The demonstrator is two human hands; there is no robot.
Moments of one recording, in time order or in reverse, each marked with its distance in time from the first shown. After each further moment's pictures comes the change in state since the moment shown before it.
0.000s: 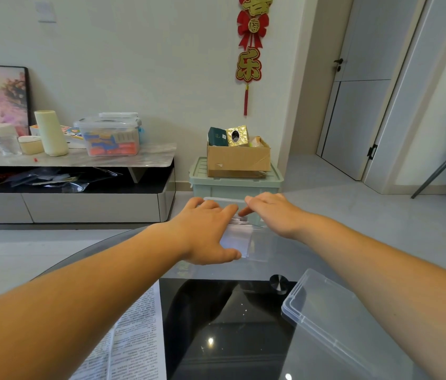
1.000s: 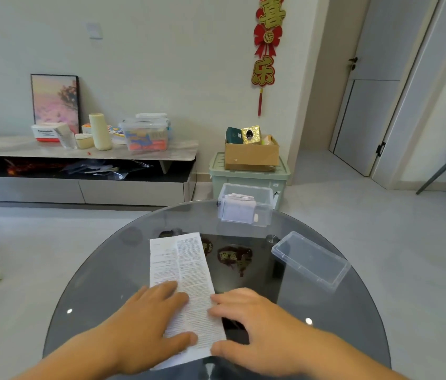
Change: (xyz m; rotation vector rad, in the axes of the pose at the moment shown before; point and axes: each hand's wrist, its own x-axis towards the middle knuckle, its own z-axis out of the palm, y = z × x) left_hand -0.292 0.083 -0.011 -0.292 -0.279 -0.265; right_hand -0.291 -0.089 0.073 -0.155 -0.391 -0.367
